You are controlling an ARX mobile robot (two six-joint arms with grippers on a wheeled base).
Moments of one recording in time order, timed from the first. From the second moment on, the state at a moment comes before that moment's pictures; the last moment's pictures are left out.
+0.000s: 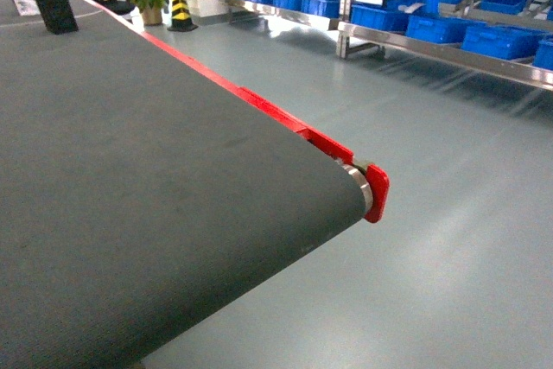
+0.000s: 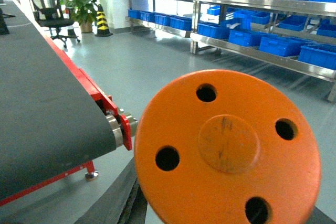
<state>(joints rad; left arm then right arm) 0.00 0.01 0.01 -0.01 0.00 -0.01 0.00 0.01 0.01 -0.01 0.00 0.00</state>
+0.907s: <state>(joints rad) 0.00 0.01 0.01 -0.01 0.00 -0.01 0.00 0.00 0.01 -0.01 0.00 0.00</state>
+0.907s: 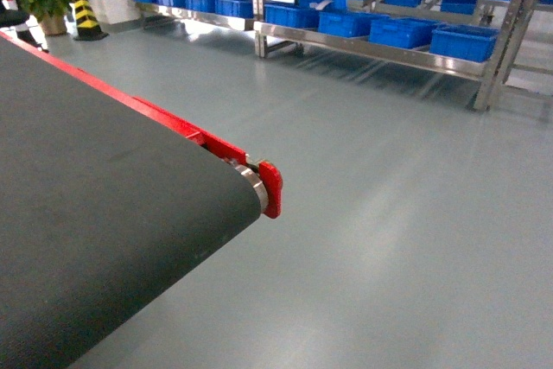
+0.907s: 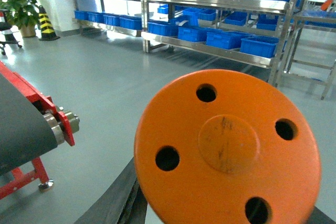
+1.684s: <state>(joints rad) 0.00 0.01 0.01 -0.01 0.00 -0.01 0.00 0.01 0.01 -0.01 0.00 0.00</state>
